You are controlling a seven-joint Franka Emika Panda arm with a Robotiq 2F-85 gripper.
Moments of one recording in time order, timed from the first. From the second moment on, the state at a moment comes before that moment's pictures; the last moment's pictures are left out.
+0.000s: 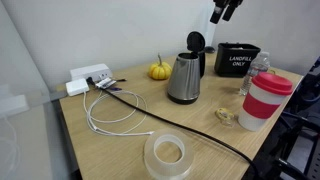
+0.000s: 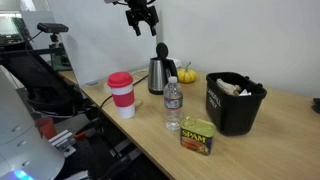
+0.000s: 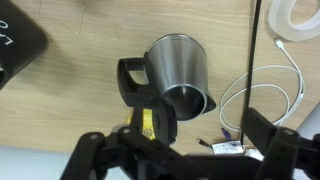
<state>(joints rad) 0.11 -0.32 0.12 -2.44 0.02 2.39 0.00</state>
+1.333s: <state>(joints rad) 0.09 -0.21 0.05 -2.41 0.07 2.59 0.02</state>
